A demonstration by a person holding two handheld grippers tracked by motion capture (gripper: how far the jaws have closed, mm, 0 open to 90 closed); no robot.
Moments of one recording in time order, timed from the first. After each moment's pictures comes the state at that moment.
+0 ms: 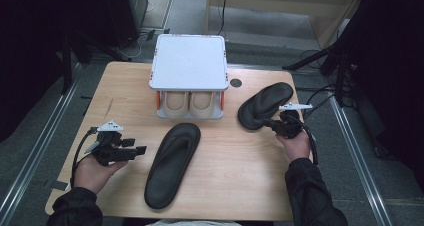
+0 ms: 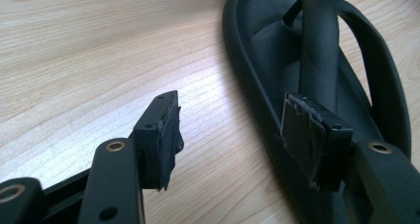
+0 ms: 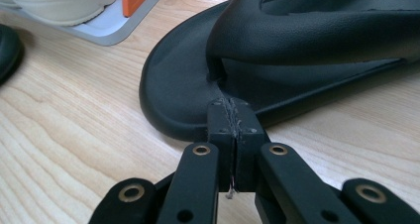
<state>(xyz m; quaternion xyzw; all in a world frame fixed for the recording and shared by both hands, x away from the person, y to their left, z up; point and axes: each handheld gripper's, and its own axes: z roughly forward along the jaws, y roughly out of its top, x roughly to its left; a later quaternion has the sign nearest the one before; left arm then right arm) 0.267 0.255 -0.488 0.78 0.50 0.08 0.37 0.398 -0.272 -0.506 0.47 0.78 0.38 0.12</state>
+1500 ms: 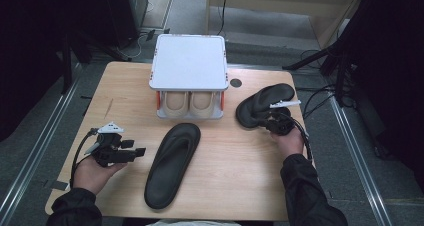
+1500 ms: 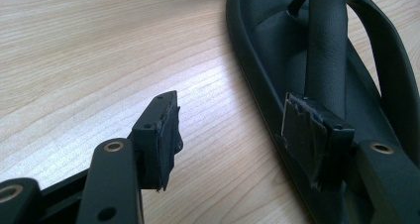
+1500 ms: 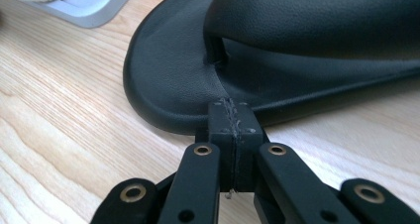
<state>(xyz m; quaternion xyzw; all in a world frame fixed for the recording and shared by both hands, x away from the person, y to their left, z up) 0.264 0.257 -0.493 0.78 0.50 0.08 0.36 0.416 -0.255 -0.517 0.47 0.81 0.34 0.11</state>
